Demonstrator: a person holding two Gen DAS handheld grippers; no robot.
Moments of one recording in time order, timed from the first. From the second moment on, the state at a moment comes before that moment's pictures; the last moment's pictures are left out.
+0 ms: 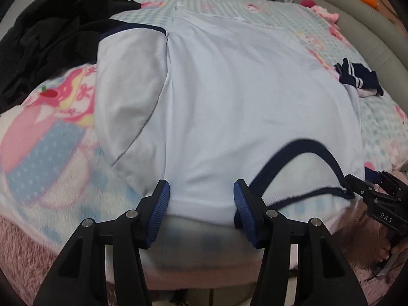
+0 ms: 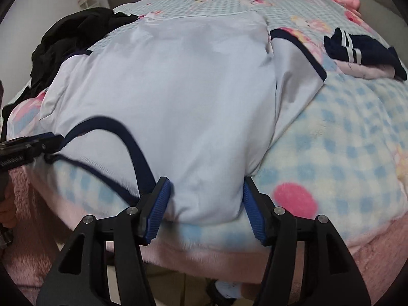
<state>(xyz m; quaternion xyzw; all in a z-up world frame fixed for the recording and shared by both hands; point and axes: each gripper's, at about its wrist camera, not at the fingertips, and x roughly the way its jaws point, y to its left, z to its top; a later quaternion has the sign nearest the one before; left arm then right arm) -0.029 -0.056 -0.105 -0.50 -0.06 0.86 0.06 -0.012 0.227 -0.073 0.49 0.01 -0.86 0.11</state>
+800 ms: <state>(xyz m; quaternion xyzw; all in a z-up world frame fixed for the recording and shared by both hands) -0.061 0.036 -0.054 -0.44 -0.02 0.87 0.21 -0.018 0.309 -0.023 0.43 -0.12 -0.89 0.07</state>
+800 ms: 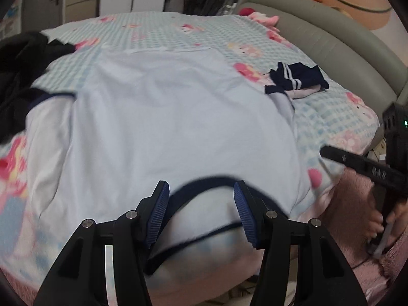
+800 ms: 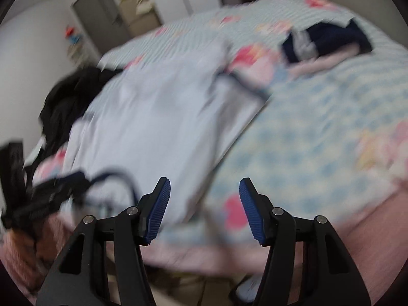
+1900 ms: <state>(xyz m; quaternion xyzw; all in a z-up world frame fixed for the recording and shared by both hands) -0.127 0.141 -0.071 -0.47 -0.09 0.83 0.29 -0.070 0.411 -0.041 0.37 -0.29 -0.88 0.07</state>
